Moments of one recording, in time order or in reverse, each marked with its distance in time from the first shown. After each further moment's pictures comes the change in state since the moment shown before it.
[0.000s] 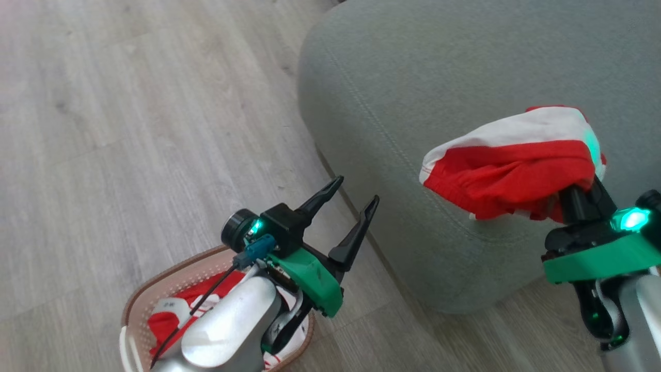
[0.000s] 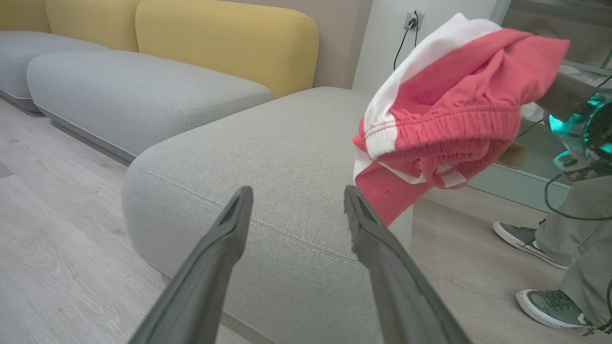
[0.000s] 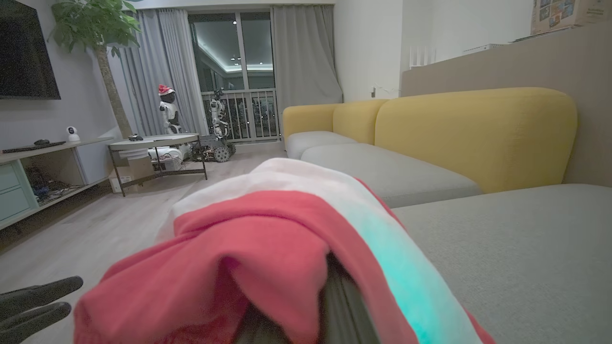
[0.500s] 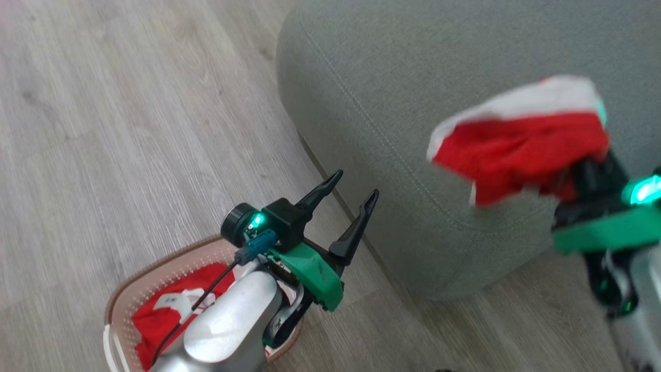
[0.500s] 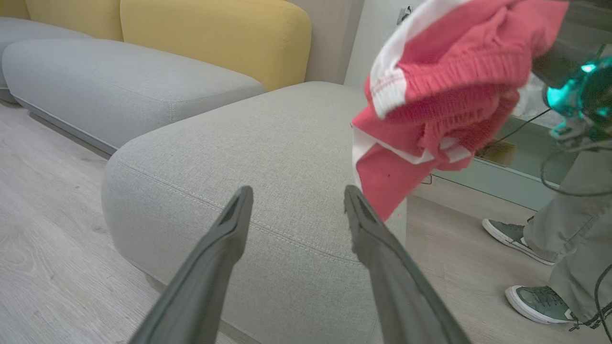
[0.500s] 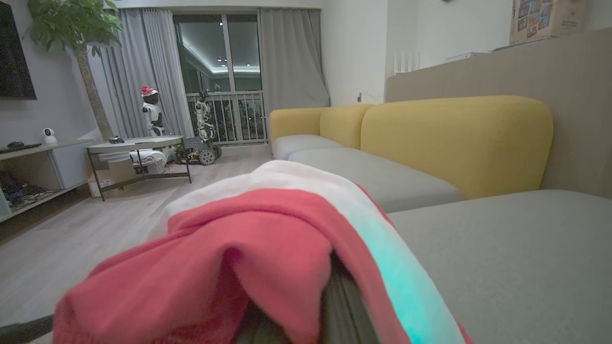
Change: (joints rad) left arm -0.014 -0.019 0.027 0.025 0.038 -0.011 -0.001; right arm -0.084 -0.013 -0.005 0.031 0.031 0.000 0.000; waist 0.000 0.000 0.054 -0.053
